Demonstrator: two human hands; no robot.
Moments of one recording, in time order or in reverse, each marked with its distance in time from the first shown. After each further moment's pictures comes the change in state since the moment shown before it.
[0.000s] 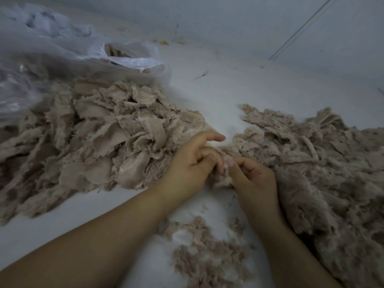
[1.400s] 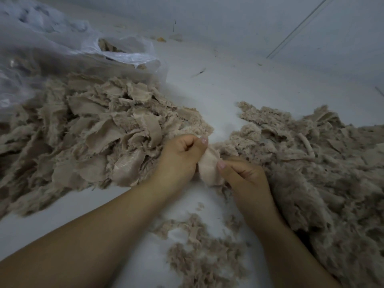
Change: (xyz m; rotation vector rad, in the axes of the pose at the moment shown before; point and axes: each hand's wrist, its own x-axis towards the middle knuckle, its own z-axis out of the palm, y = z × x) left_hand 0.009 -0.002 -0.002 -0.001 0.255 -0.196; right_hand 0.002 0.005 -0.001 0.068 -0.077 -0.042
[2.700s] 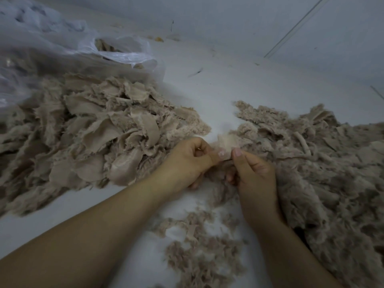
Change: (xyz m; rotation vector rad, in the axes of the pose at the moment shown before) left_hand 0.000 0.000 0.006 0.044 -0.223 -0.126; right_hand -0.001 -0.008 -0.002 0.093 0.187 0.059
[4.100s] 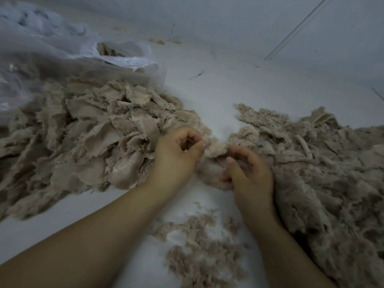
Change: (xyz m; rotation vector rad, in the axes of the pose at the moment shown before) left_hand 0.006 -0.003 -0.010 0.118 0.362 0.372; right_hand 0.003 0.007 0.004 -0.119 0.077 0.083
